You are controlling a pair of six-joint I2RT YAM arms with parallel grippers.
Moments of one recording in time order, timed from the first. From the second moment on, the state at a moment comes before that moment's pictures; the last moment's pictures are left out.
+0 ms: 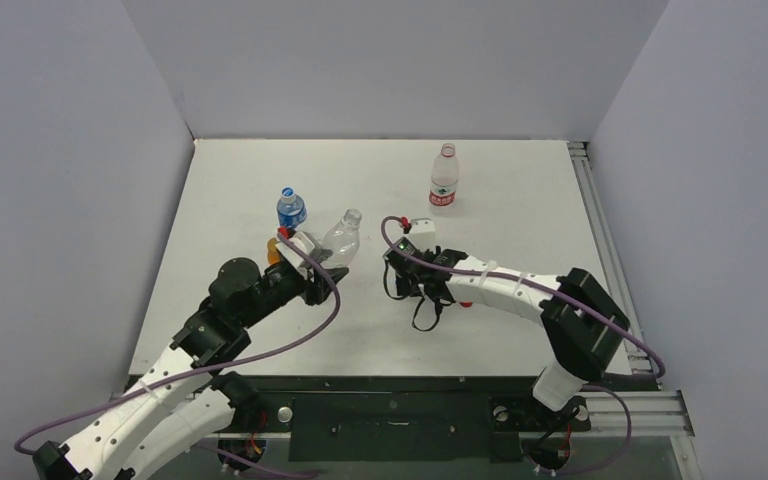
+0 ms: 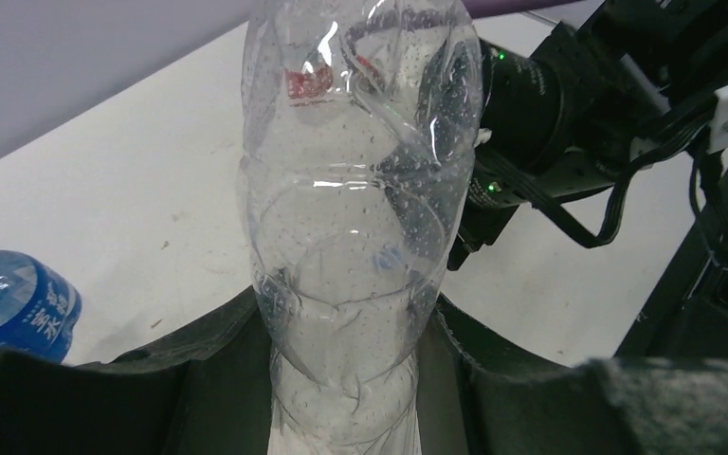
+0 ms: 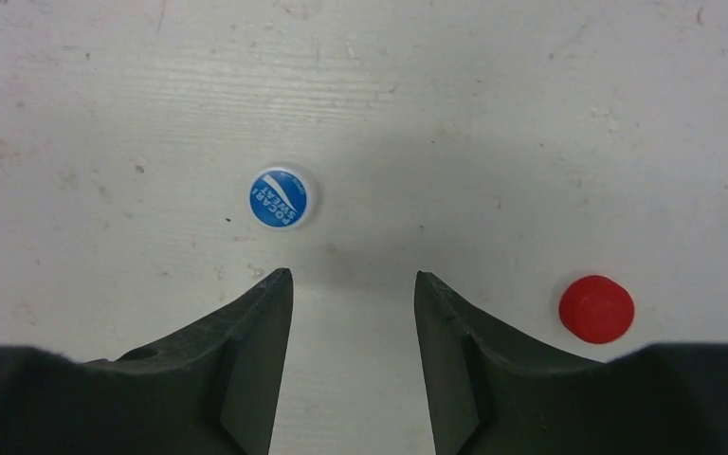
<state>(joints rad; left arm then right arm) -0.67 0.69 0.65 -0.10 0.18 0.01 0.87 1.61 1.03 -0.50 0.45 0.67</state>
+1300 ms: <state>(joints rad) -0.67 0.57 0.64 -0.19 0.08 0.01 0.88 1.90 1.22 -0.46 0.40 0.64</state>
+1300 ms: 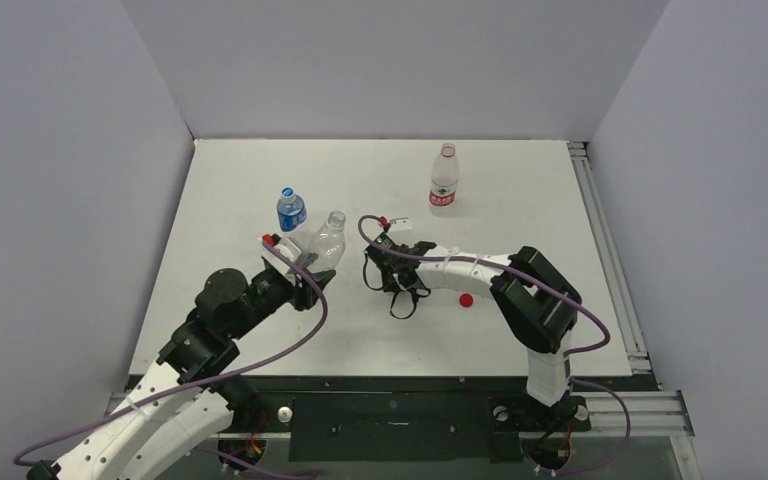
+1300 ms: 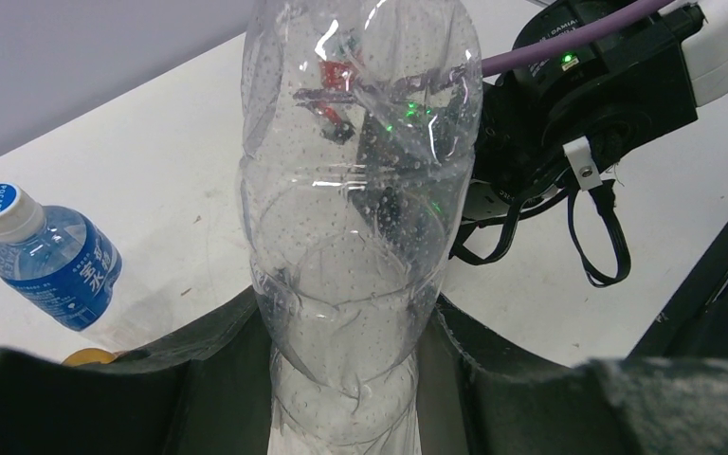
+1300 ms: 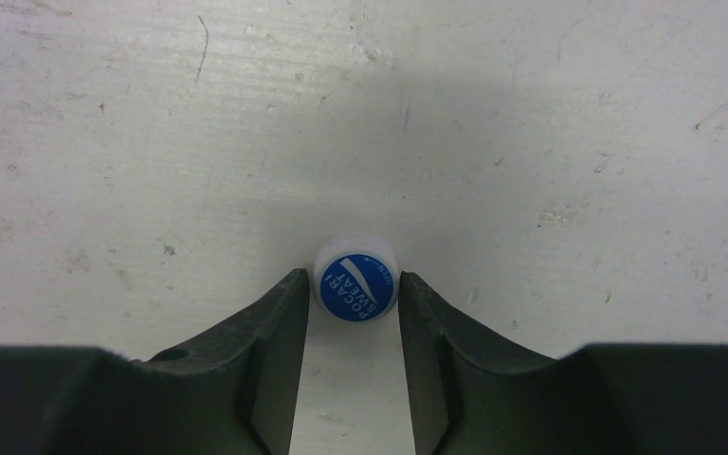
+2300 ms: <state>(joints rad) -0.68 0.74 0.69 -0.17 0.48 0.12 0.54 0.99 1.09 -0.48 -0.41 0.56</state>
